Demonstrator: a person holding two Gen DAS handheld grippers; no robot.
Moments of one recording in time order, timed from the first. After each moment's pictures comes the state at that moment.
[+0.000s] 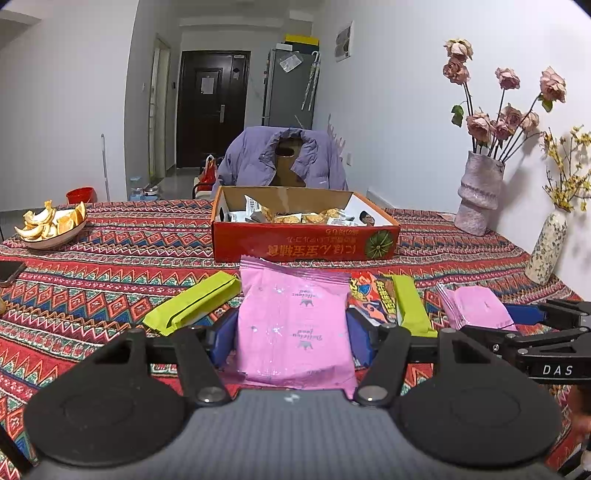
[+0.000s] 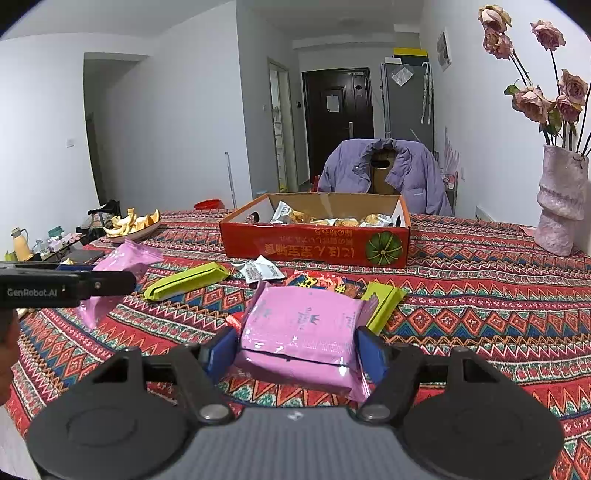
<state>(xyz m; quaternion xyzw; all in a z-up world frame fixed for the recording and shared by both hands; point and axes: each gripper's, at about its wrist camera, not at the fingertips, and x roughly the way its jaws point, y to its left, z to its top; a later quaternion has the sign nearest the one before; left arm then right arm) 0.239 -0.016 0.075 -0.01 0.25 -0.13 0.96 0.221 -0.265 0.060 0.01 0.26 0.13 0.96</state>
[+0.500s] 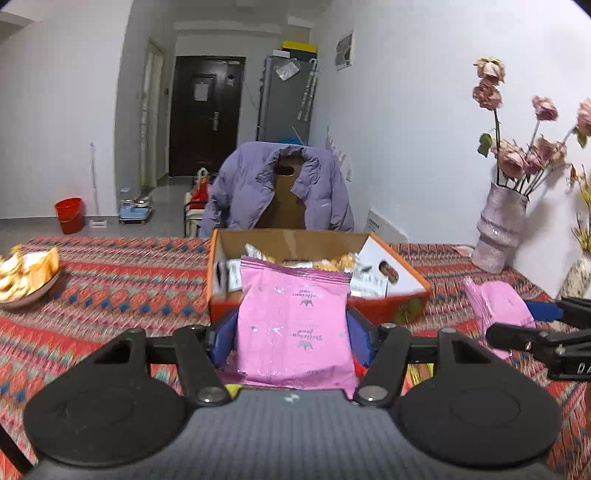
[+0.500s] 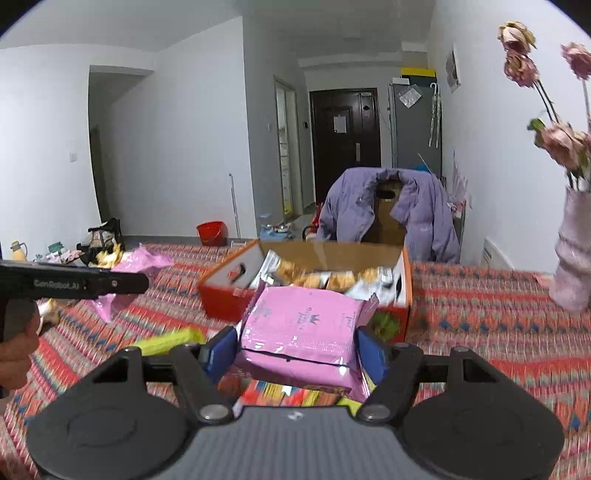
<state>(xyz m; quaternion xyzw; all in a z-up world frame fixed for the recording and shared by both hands) 0.384 -0.010 0.114 -0.02 0.24 -0.15 0.96 0.342 -0.281 0.108 0.01 0.22 0.15 0.96</state>
